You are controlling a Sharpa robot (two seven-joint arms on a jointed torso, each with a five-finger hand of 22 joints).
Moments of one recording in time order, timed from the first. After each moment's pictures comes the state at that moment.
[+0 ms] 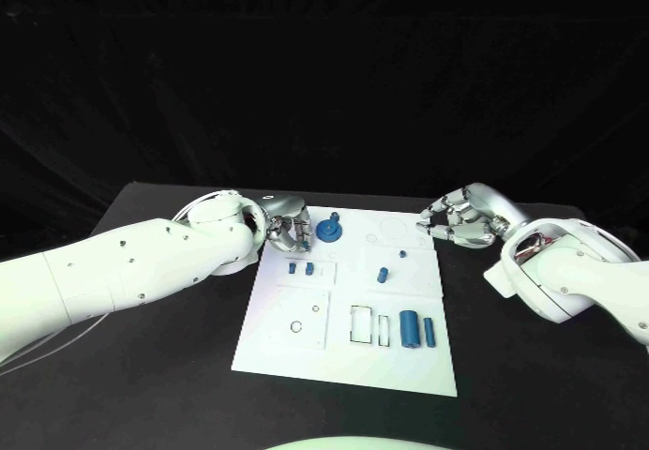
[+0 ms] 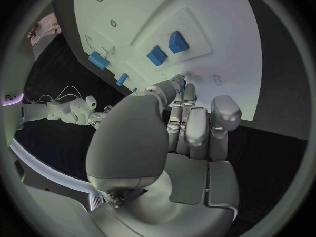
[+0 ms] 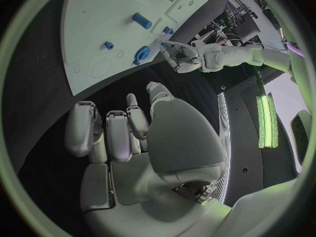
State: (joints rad) left arm 1.18 -0.76 0.03 1.39 -1.47 -0.08 -0.17; left_hand 1.45 -0.20 0.55 0.05 0.05 1.13 0.13 0.14 0.17 1.18 0.06 0.26 0.15 1.44 -0.02 1.28 1.06 0.12 1.30 0.08 1.24 1.06; right arm 1.29 -0.94 -0.12 1.67 -1.05 -0.51 -0.15; right_hand 1.36 -0.09 0.04 0.27 0.48 0.97 0.14 0.20 0.17 1.30 0.05 1.29 1.25 1.46 -0.01 1.35 1.25 0.07 1.39 0.09 1.24 1.31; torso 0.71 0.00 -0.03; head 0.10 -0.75
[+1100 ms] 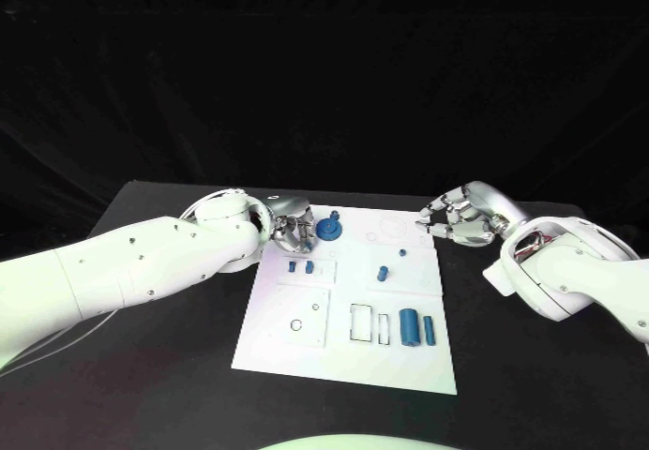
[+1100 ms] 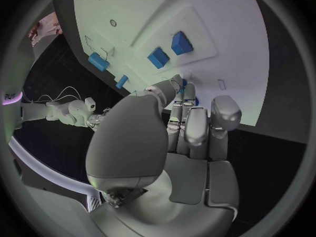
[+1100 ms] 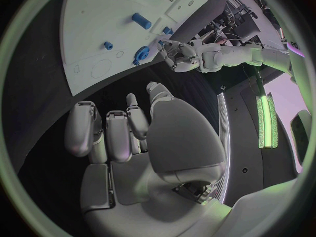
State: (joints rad) left arm 1.18 -0.73 0.03 1.36 -1.47 -0.04 -0.17; left_hand 1.44 -0.19 0.55 0.05 0.05 1.14 0.13 0.14 0.17 1.19 0.06 0.25 0.15 1.44 -0.02 1.28 1.05 0.12 1.30 0.08 1.24 1.06; right arm 1.29 -0.94 -0.12 1.67 -1.05 -0.51 -0.15; right_hand 1.36 -0.09 0.04 0.27 0.48 0.97 0.14 0.20 0.17 1.30 0.05 1.29 1.25 1.46 -0.01 1.35 1.25 0.07 1.39 0.09 1.24 1.31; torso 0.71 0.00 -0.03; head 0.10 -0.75
